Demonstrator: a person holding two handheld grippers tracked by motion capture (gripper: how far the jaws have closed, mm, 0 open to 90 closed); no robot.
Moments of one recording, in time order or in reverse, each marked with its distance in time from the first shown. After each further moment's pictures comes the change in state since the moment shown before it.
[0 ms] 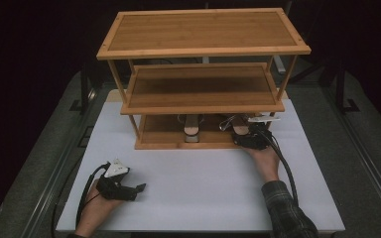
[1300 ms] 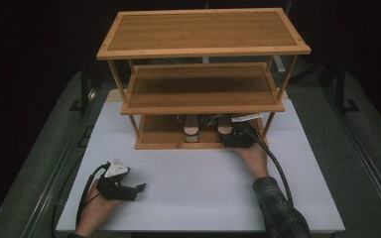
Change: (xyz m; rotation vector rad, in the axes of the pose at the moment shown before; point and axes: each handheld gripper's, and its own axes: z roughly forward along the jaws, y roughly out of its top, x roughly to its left) left arm 0.000 0.000 0.000 0.000 0.000 0.000; right arm 0.026 0.013 0.024 0.032 0.066 -0.132
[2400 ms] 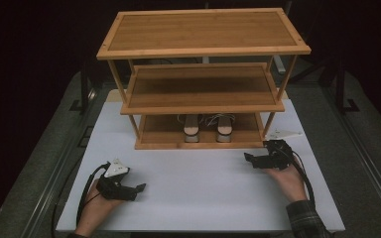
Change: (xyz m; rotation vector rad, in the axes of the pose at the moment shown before) left arm 0.000 0.000 0.000 0.002 -0.004 0.001; right arm -0.012 -0.055 -0.102 -0.004 -0.018 0.028
